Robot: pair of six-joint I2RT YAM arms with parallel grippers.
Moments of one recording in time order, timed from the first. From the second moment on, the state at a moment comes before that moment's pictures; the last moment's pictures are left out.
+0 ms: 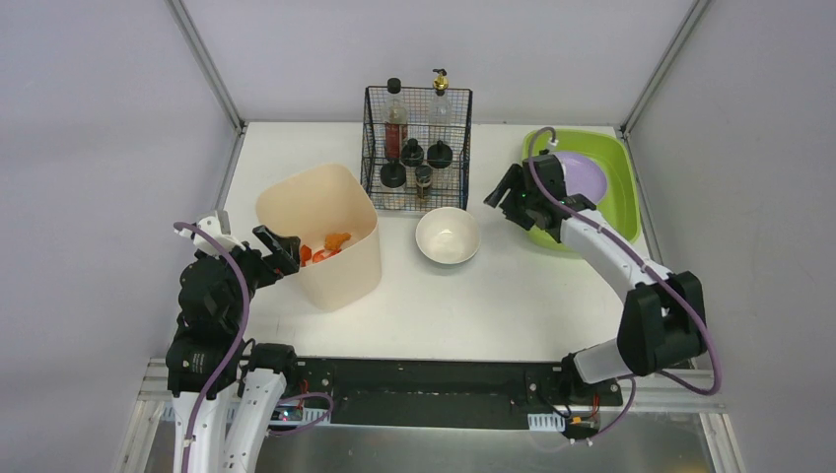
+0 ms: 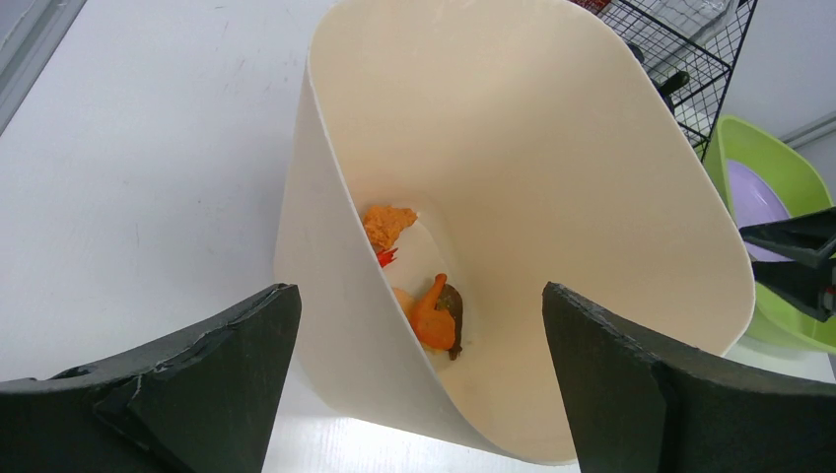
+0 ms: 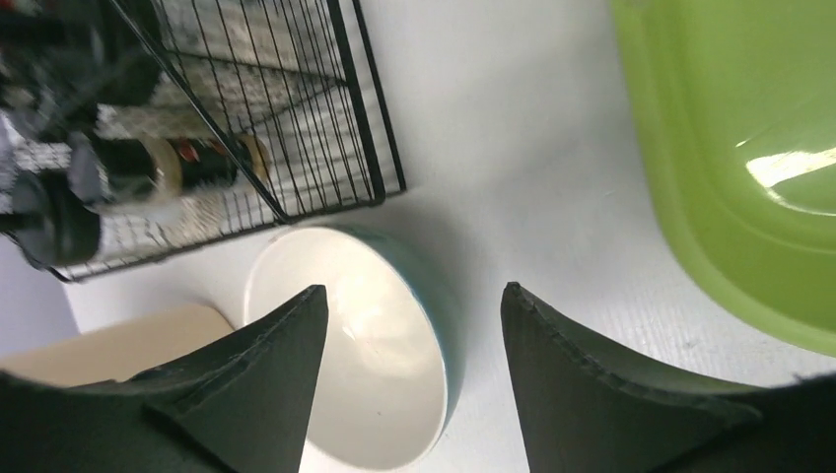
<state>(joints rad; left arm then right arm) -0.04 0.35 0.84 -0.73 -0.05 -0.43 0.34 1.43 1.06 -0.37 0.05 0.83</state>
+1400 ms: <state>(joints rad) -0.04 0.35 0.84 -0.73 -0.03 -0.43 0.53 1.68 1.10 -0.51 0.05 0.65</state>
